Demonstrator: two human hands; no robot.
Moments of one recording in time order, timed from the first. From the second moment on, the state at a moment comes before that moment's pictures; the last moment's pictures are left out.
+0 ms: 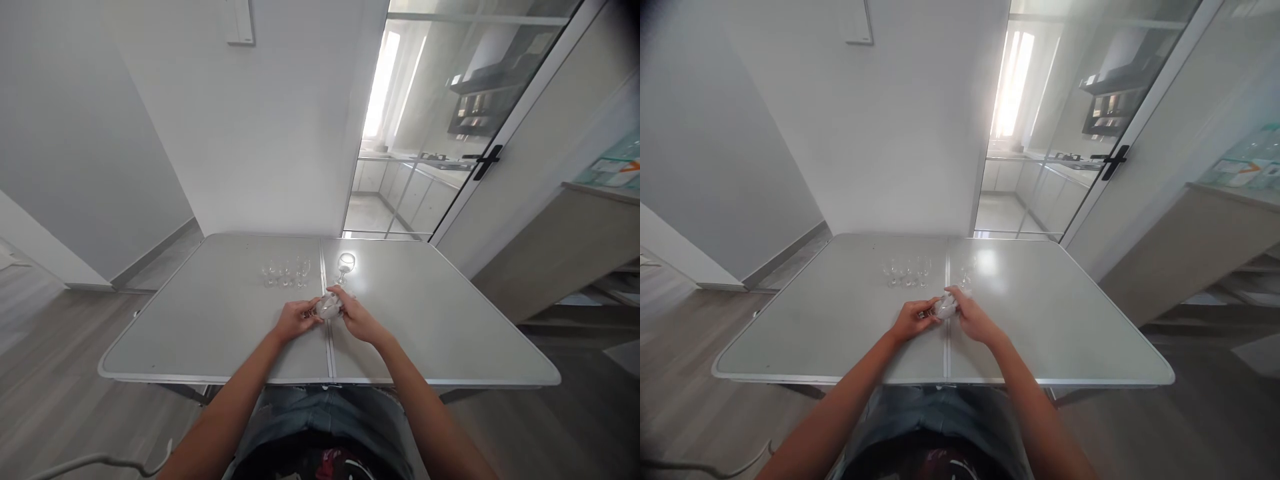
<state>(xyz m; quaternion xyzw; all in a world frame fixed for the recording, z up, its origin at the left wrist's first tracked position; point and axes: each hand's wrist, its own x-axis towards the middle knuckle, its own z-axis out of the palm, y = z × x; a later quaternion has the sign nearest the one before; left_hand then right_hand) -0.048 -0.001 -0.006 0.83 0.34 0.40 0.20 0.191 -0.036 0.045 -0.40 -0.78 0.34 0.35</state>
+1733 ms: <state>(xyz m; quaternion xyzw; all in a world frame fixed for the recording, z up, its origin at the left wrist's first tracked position) -0.046 0.007 -0.011 0.75 0.42 0.48 0.18 0.179 -0.022 0.068 -0.46 -0.50 0.34 0.65</state>
